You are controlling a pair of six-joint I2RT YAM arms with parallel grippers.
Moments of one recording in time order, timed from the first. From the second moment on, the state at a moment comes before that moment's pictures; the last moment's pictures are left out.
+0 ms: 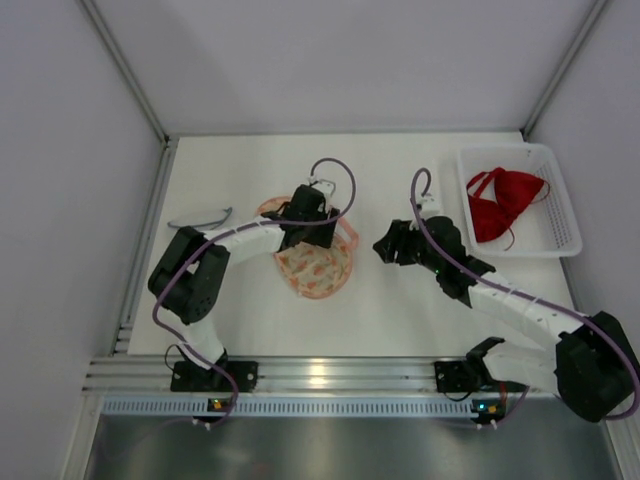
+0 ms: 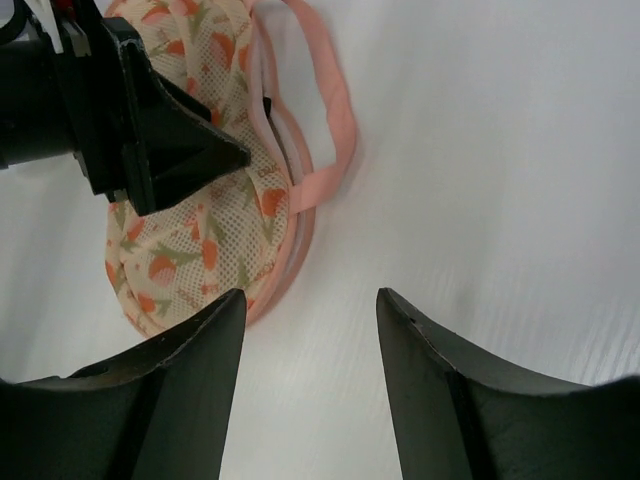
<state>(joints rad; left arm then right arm) -0.60 1.76 1.07 -0.10 -0.06 -0.20 0.55 1.13 0.57 0.12 -0.06 0.48</state>
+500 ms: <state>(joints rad) -0.69 1.93 1.20 -0.14 -0.23 -0.74 0.60 1.09 0.48 0.15 0.08 0.62</state>
